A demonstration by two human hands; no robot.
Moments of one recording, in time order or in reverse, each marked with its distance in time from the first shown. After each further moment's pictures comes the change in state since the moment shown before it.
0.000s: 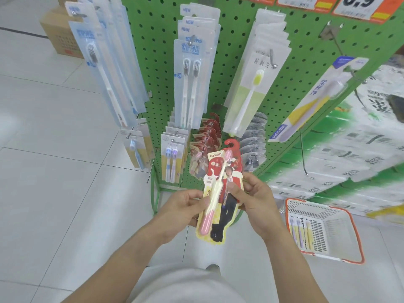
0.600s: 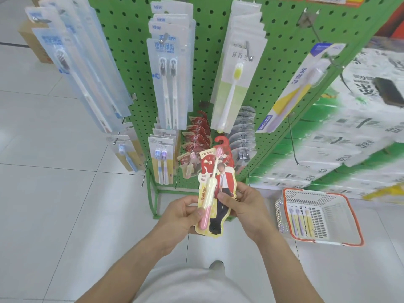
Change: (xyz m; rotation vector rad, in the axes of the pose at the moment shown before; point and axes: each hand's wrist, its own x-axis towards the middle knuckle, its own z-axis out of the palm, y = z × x) left_hand 0.001 -0.021 0.010 -0.034 -0.001 -0.009; right_hand -0.010 0.019 -0.007 -0.013 0.009 0.080
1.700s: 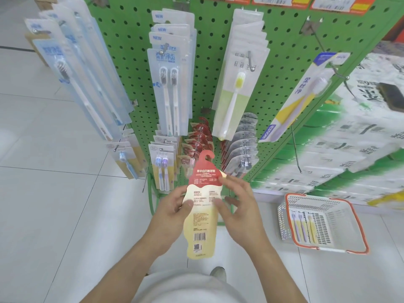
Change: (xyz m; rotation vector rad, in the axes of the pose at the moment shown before) left_hand 0.002 0.023 -0.008 0.144 0.222 0.150; right_hand 0.005 0.007 0.013 -0.503 0.094 -0.376
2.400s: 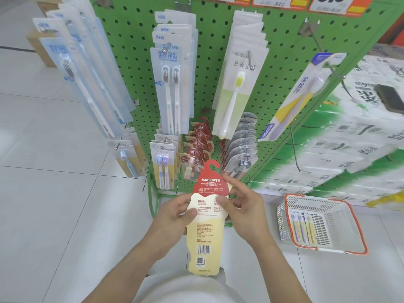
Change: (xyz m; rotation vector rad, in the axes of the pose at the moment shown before) left_hand -0.011 -0.006 -0.001 0.010 -0.099 -0.099; right_hand -0.001 -0.002 -0.009 0.288 -0.013 0.187
